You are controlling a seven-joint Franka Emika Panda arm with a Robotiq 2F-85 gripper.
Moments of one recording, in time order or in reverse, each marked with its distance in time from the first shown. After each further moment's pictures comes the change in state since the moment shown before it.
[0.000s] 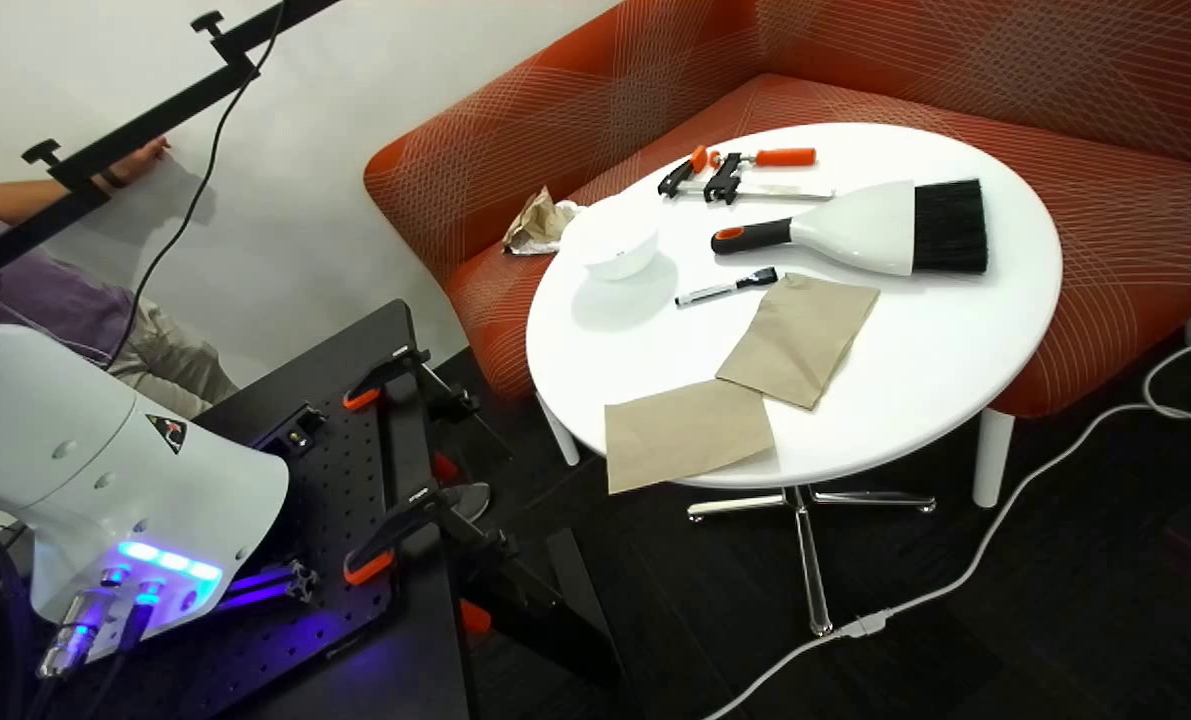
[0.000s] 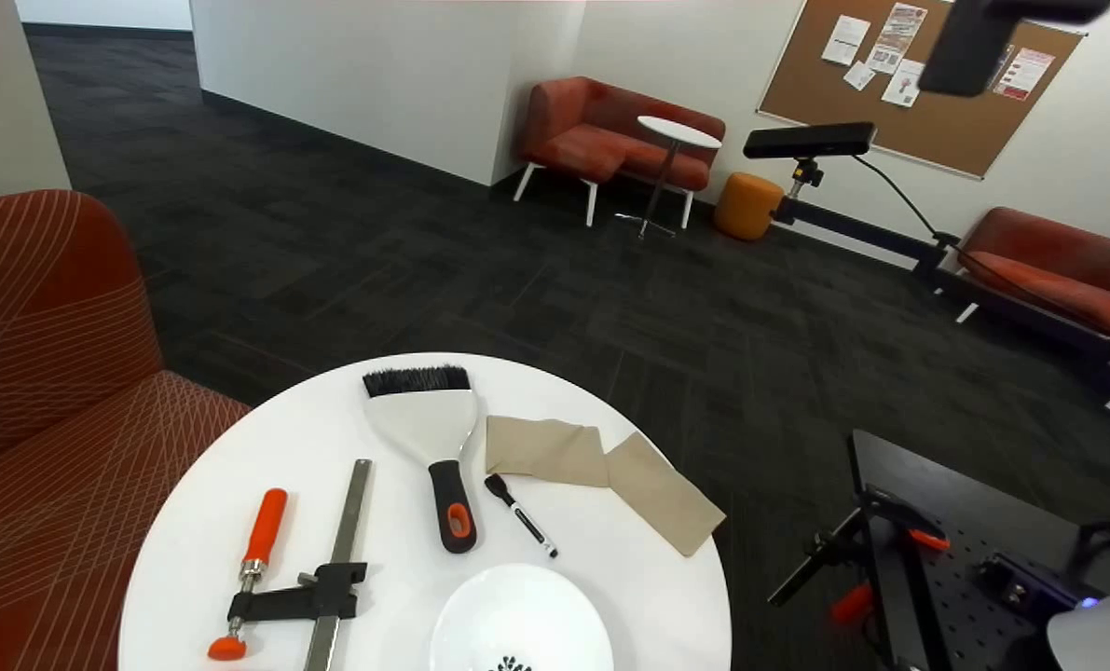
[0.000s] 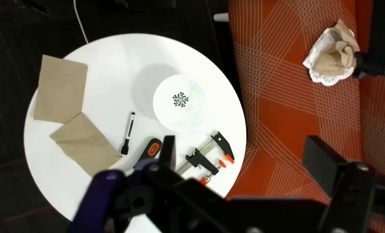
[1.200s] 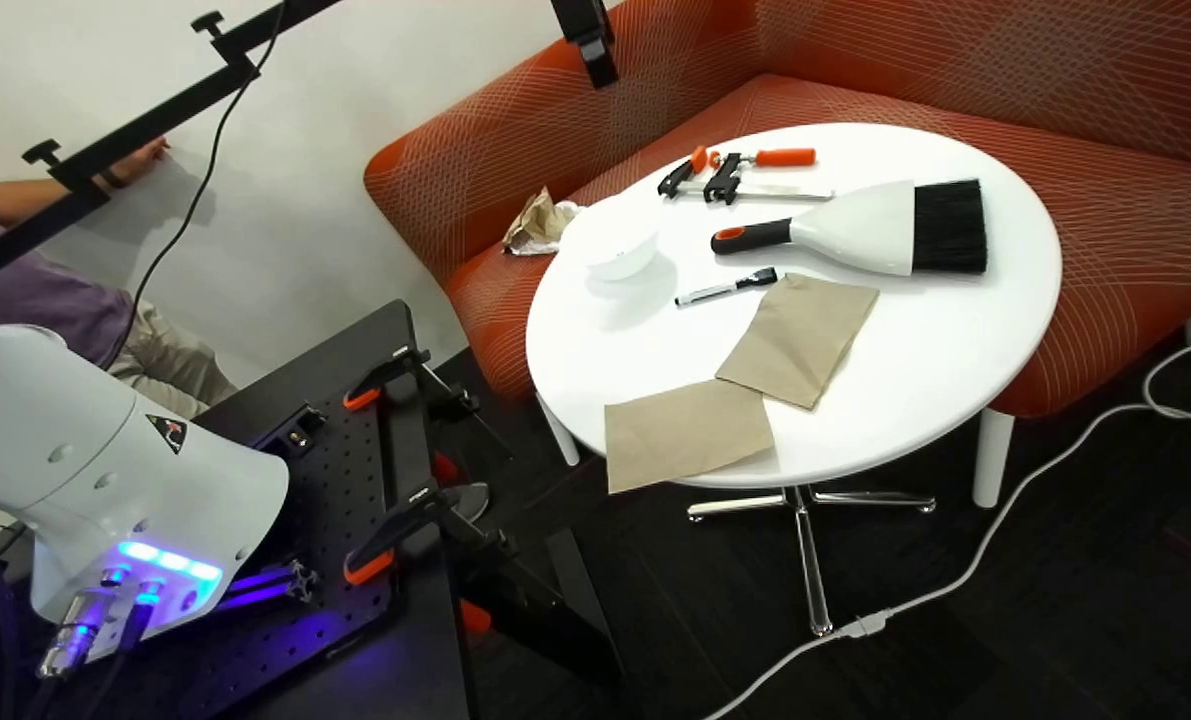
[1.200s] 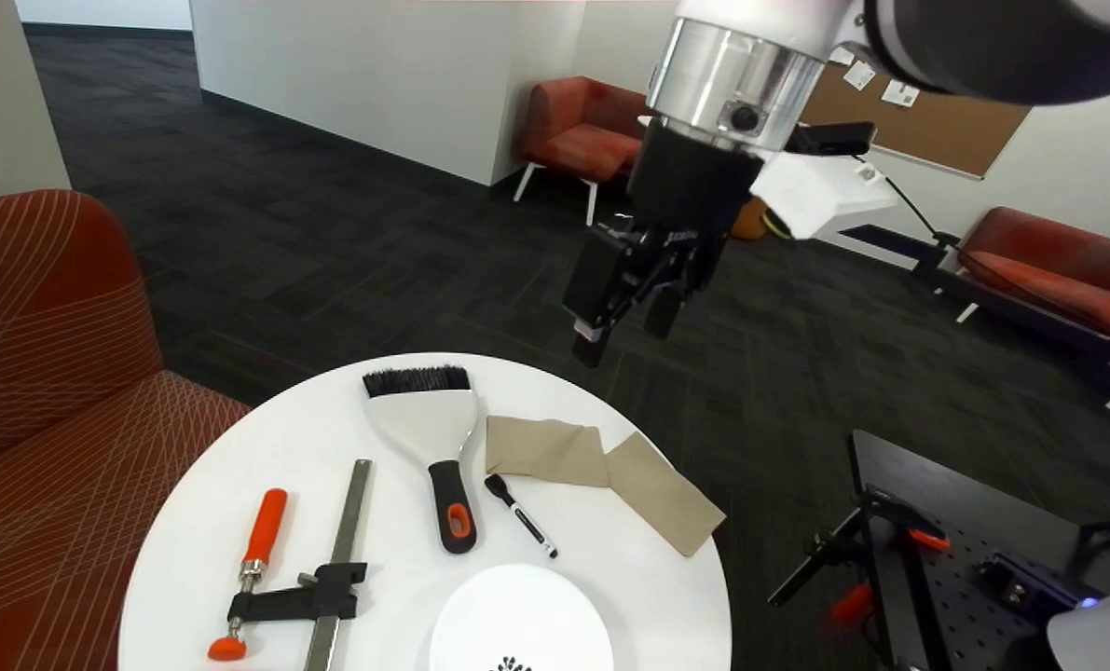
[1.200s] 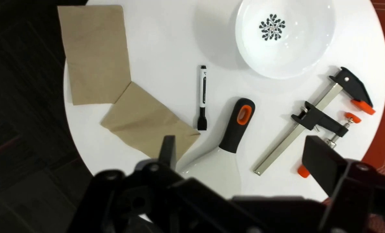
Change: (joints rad) arm -0.054 0.302 -0.117 -0.252 -0.223 0.606 0.142
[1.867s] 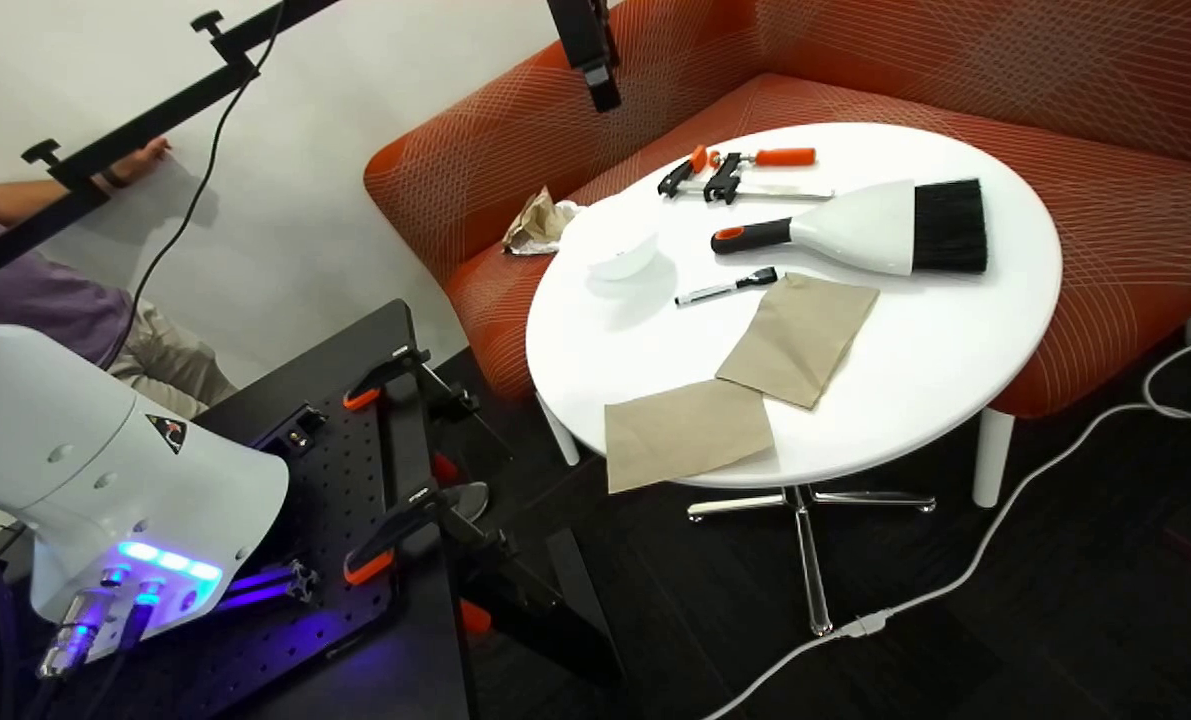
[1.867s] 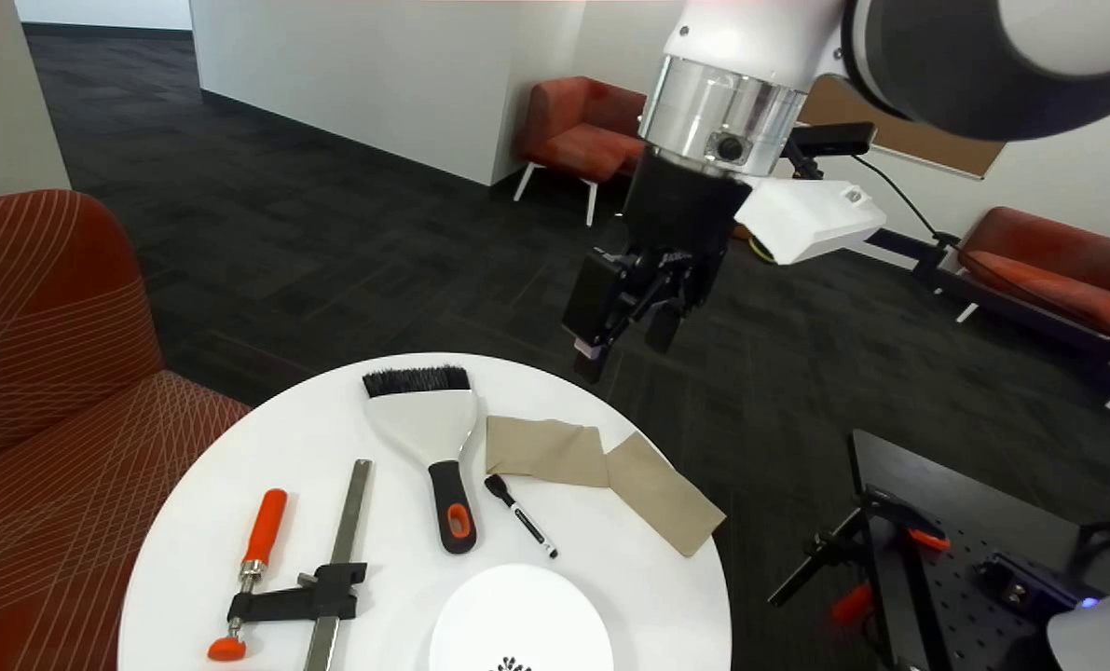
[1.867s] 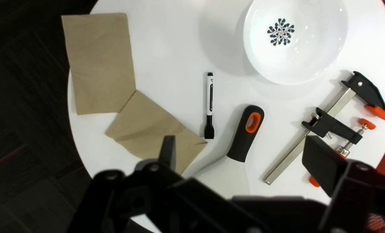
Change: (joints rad) arm 0.001 0.028 -0.008 -0.002 0.000 0.004 0.009
